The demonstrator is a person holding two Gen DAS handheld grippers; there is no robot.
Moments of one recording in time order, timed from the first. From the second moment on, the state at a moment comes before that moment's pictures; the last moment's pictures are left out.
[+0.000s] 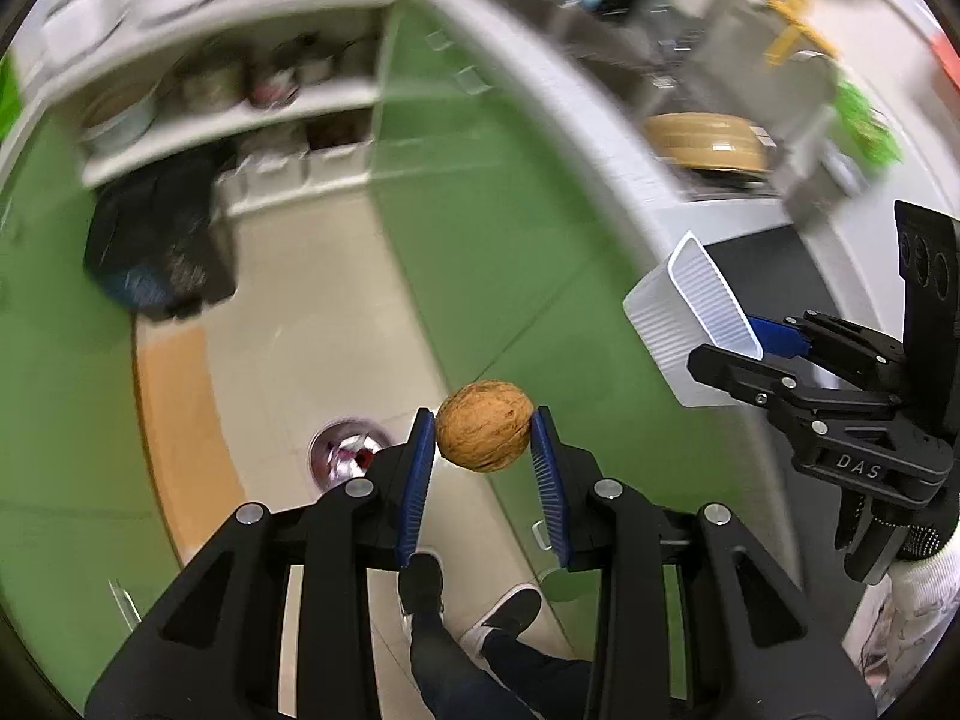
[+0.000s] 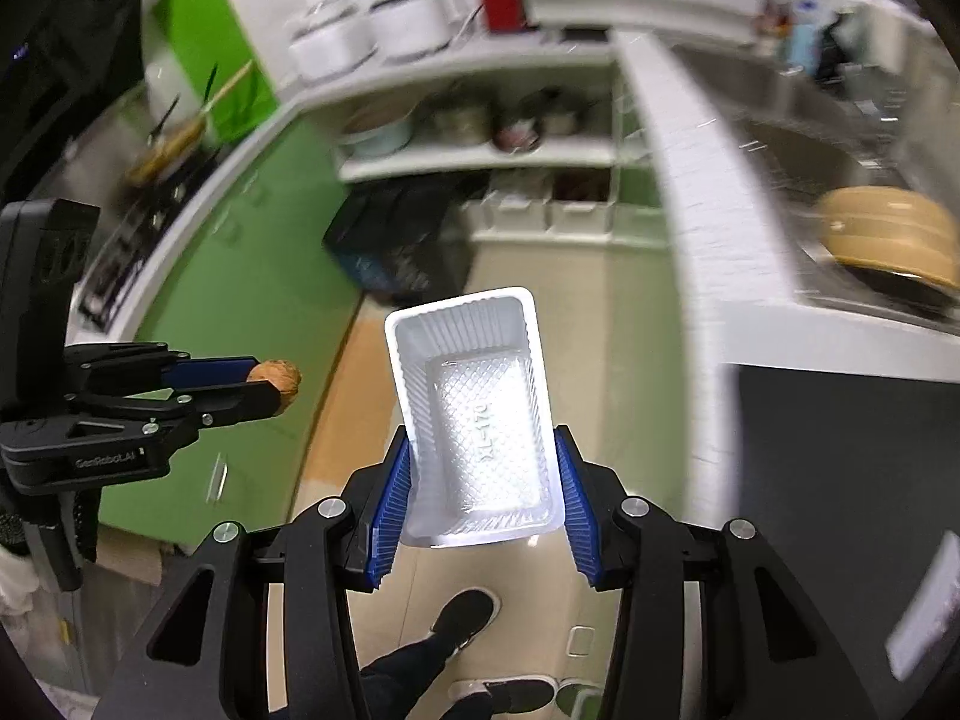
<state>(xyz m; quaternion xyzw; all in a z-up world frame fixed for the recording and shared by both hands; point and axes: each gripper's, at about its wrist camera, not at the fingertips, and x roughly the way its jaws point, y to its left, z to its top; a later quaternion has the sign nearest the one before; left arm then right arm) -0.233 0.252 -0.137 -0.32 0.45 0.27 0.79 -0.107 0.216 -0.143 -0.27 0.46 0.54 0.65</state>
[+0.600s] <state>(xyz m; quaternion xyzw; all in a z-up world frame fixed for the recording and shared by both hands) -0.318 0.342 -0.498 -0.48 0.46 0.28 0.70 -0.163 0.309 -0.488 -0.35 0.56 0.53 0.54</state>
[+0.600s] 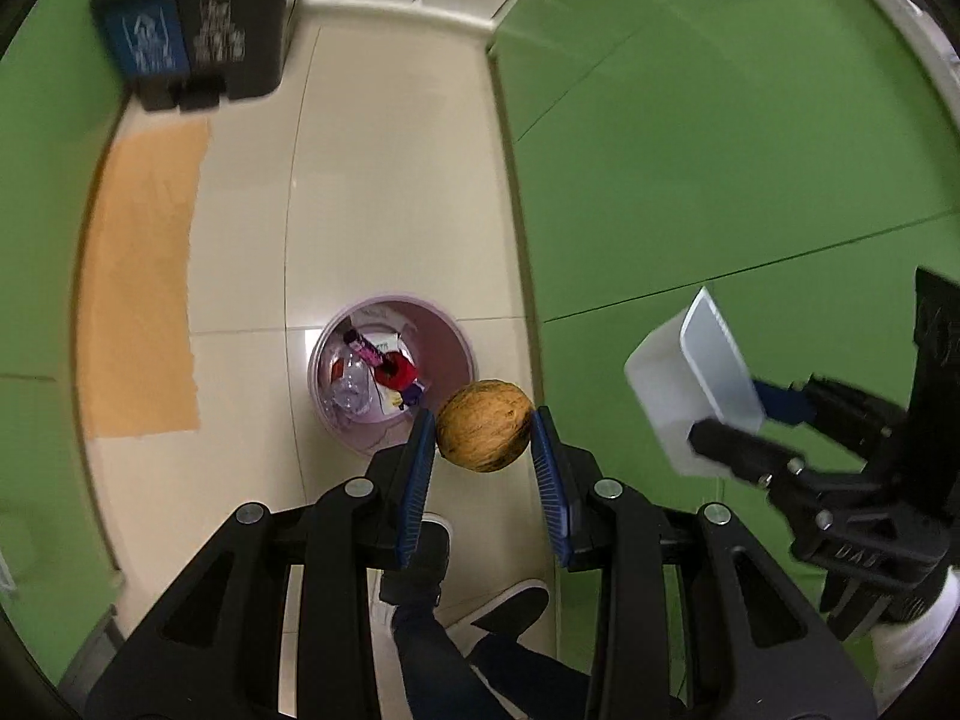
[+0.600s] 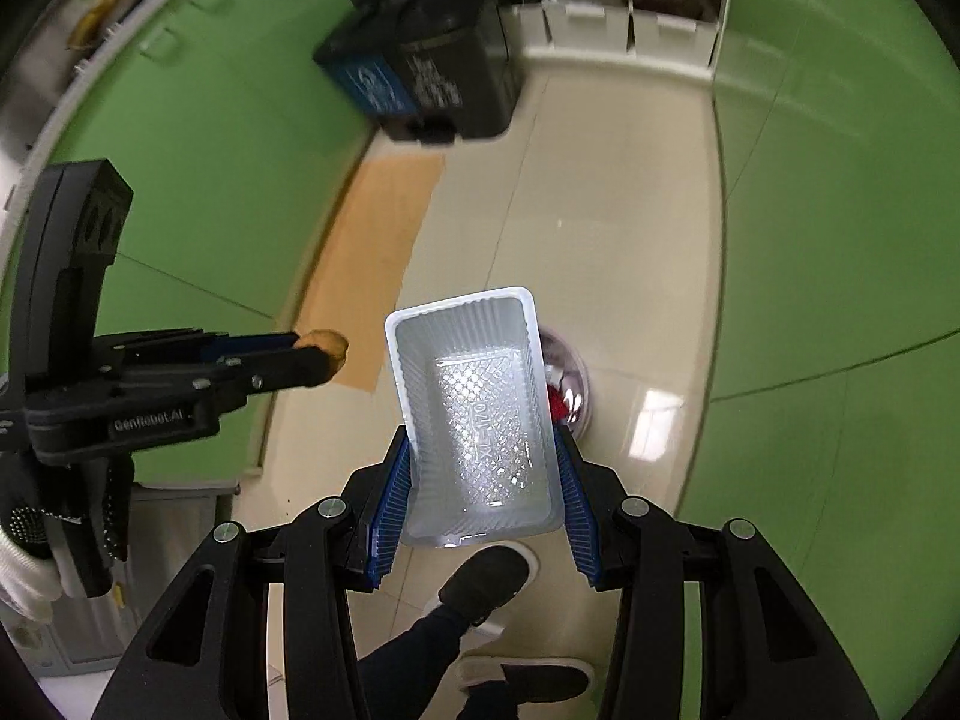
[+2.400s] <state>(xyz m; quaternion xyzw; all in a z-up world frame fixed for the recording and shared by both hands) -0.330 0.341 -0.400 -0.49 0.40 0.31 0.70 -0.155 0.282 -0.420 -0.30 0.58 0.50 0.56</state>
